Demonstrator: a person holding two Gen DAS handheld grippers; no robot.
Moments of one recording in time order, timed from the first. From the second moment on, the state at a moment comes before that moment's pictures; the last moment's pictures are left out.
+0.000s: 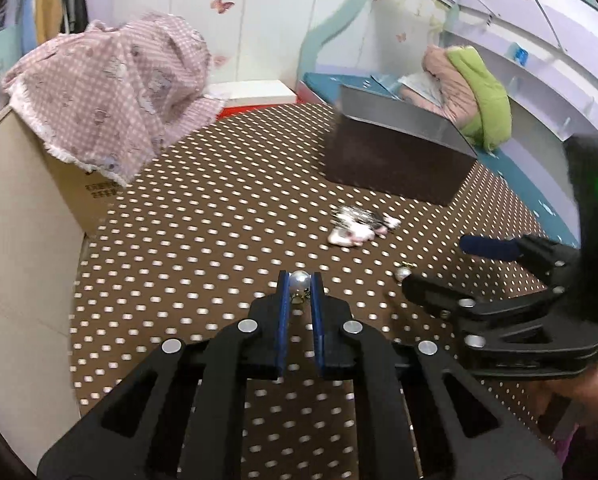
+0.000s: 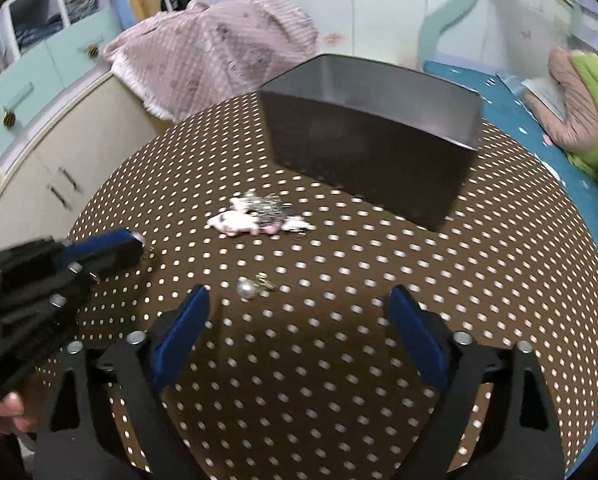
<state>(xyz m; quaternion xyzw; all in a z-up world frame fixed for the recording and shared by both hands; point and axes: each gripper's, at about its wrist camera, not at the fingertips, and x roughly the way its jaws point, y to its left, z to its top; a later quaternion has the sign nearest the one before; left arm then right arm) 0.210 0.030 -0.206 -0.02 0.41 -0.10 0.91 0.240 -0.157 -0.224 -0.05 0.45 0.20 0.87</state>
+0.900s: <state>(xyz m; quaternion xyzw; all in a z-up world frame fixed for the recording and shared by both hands) 0.203 0.041 -0.177 -0.03 0.38 -0.10 0.92 0.225 -0.179 -0.210 -0.06 0.43 0.22 0.87</state>
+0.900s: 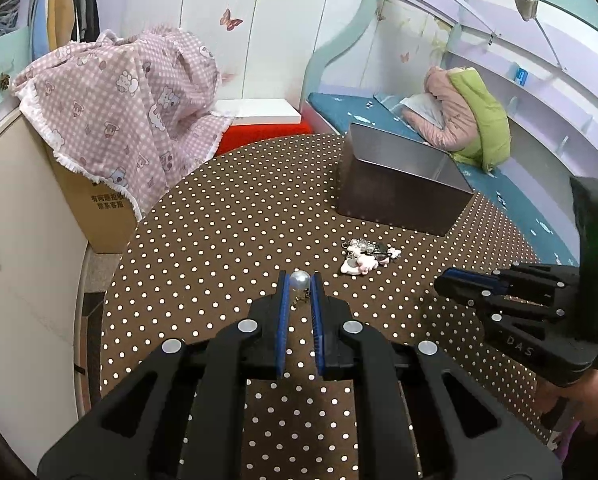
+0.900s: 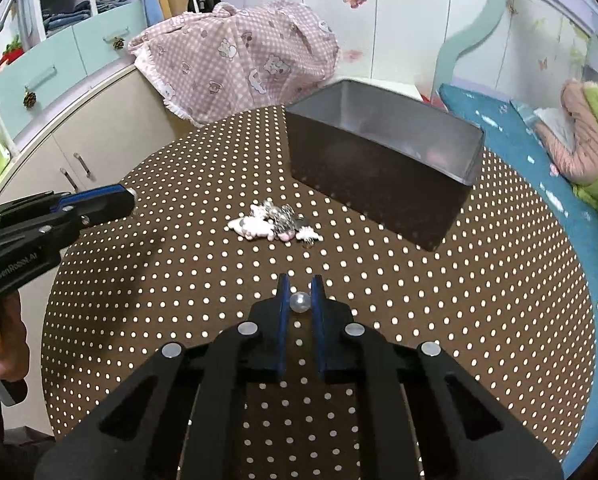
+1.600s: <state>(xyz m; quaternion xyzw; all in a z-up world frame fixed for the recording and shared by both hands) 0.198 0.040 -0.180 -0.04 0.39 -0.10 0.92 0.204 -0.176 -0.225 -0.11 0.43 0.22 0.87</state>
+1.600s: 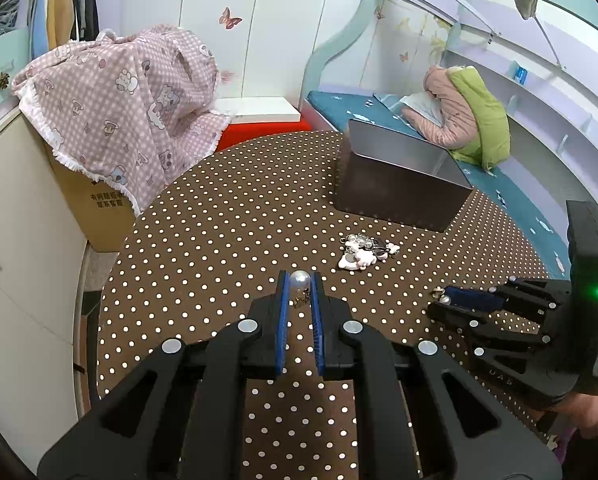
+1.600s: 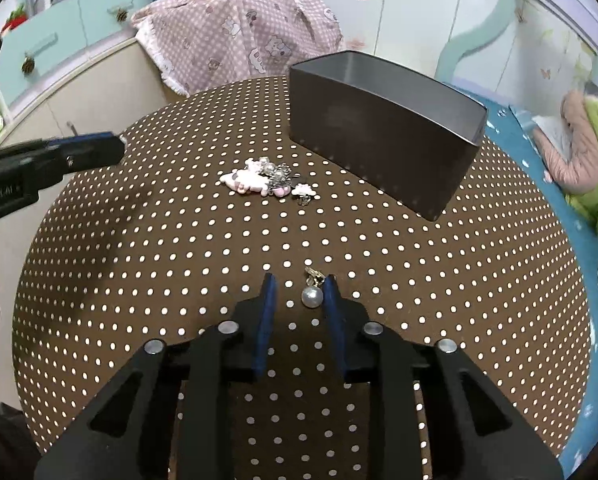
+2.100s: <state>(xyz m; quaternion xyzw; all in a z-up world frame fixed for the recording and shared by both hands) 0.197 0.035 -0.162 -0.03 0.37 -0.11 0.92 0.201 -0.207 -0.201 -0.03 0.42 0.25 0.87</state>
